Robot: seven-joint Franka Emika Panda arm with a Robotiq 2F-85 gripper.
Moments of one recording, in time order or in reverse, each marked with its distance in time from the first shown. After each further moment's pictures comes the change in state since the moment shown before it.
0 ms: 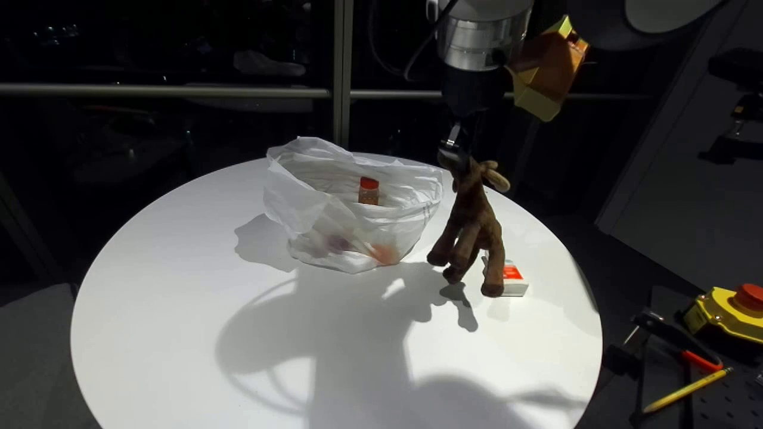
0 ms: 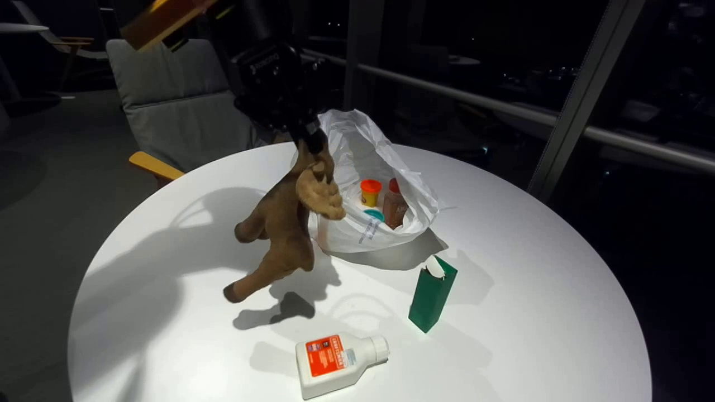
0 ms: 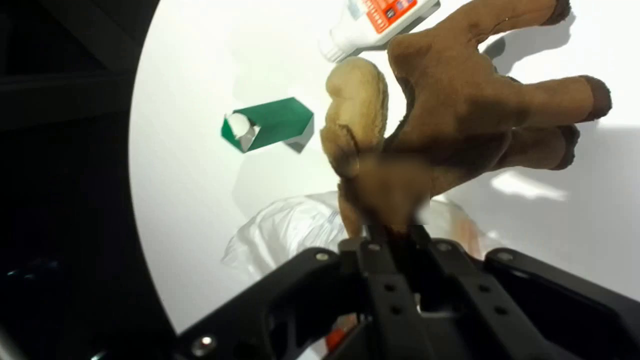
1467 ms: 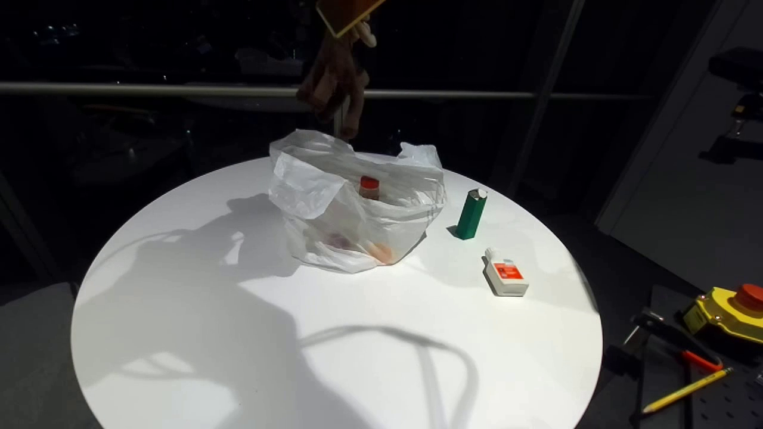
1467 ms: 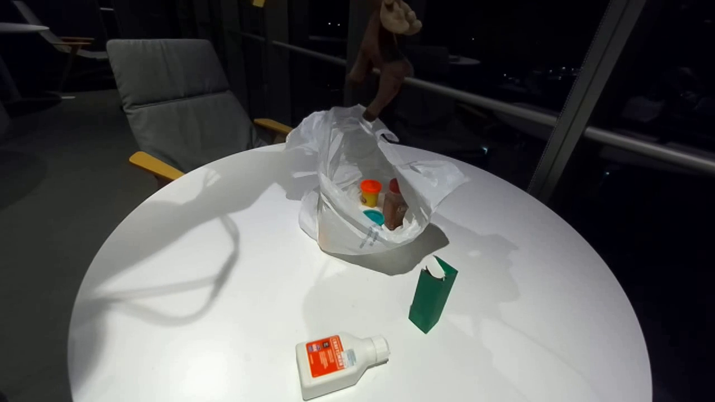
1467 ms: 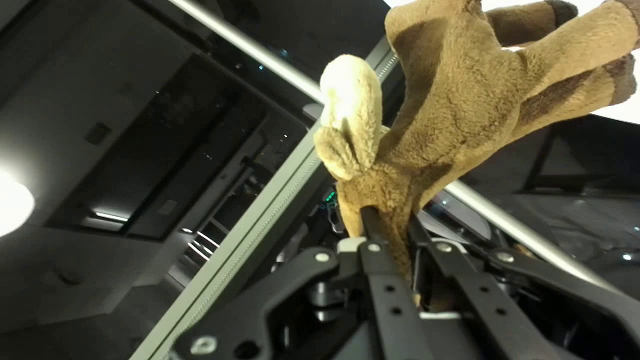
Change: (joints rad) arm 0.573 0.378 -0.564 0.647 -0.521 -0.005 0.683
